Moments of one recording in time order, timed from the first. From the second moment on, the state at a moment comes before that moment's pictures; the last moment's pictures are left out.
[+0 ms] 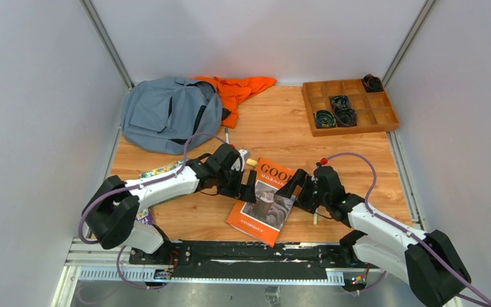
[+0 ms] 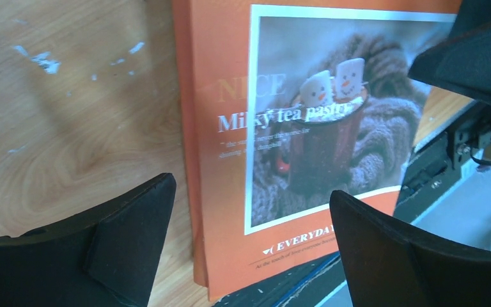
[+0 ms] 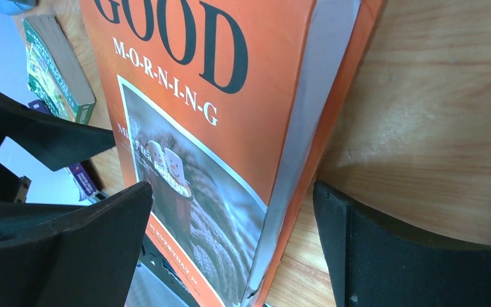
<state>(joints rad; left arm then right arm) -0.78 1.43 0.82 -0.37 0.25 -0.51 0.54 0.96 0.28 -0.05 -0.22 1.00</state>
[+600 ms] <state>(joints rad) -0.76 1.46 0.78 -0.21 0.44 -0.55 0.54 0.90 0.30 0.03 -0.21 1.04</state>
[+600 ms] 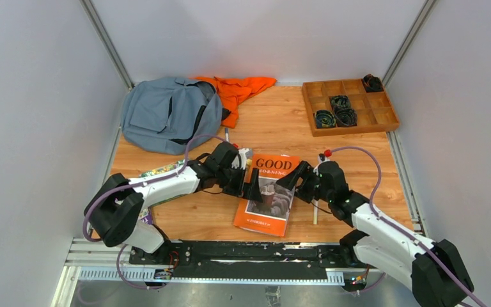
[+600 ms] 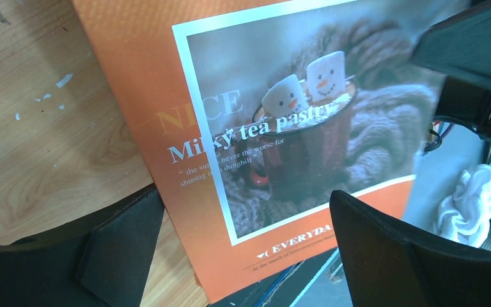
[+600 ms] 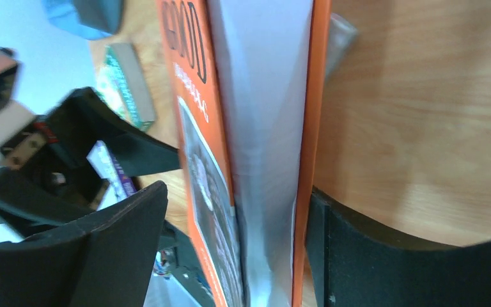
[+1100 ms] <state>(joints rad) -0.76 1.33 0.77 -0.22 0.40 -0.50 0.54 0.85 0.40 -0.03 -0.22 0.99</state>
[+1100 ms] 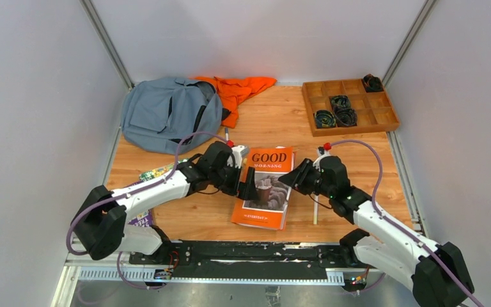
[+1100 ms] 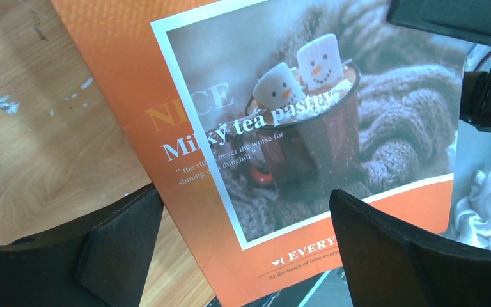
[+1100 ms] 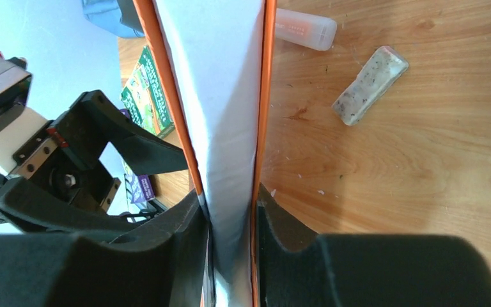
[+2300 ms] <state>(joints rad) -0.38 1.07 0.82 -0.18 0.86 -0.53 0.29 1.14 0.75 0.43 -1.09 0.91</state>
